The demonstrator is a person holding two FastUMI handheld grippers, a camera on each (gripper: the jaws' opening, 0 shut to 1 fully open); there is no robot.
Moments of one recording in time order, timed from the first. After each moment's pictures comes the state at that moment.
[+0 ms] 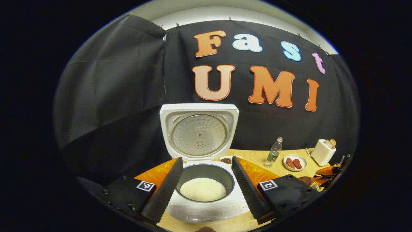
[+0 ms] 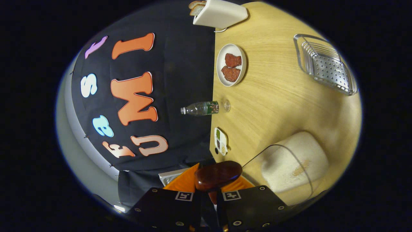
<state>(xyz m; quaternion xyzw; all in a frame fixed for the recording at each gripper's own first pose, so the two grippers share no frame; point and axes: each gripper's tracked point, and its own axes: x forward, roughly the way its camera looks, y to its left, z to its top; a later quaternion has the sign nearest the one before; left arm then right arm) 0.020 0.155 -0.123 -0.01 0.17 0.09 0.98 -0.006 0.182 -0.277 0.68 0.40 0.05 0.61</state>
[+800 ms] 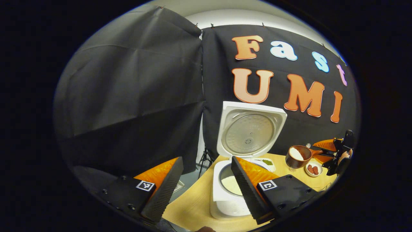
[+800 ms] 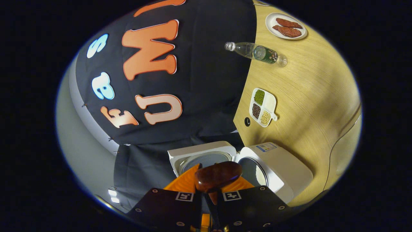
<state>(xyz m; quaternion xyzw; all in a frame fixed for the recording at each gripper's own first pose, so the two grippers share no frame) -0.052 0.291 -0.121 -0.02 0.16 0.22 0.96 0.057 0.399 -0.197 0.63 0.44 0.18 0.62</state>
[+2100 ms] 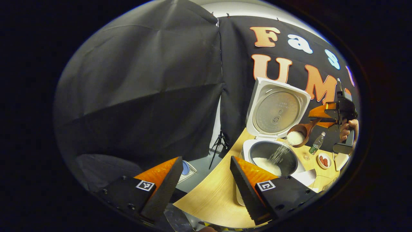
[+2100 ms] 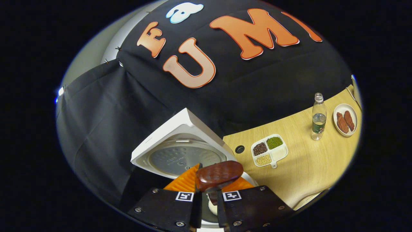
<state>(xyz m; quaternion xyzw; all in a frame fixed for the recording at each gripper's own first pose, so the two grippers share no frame) -0.105 0.337 -0.180 -0.05 0.22 0.25 0.94 0.077 0.499 -0.174 0.26 0.35 0.27 0.86</state>
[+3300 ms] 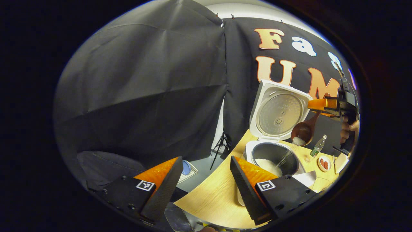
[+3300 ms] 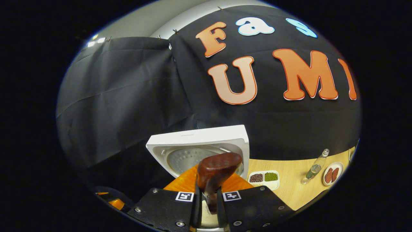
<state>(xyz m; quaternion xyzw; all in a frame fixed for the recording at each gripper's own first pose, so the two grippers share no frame) -0.116 0.344 -0.181 -0.05 0.21 0.27 0.94 0.061 0.541 -0.112 0.08 0.21 0.36 0.90</state>
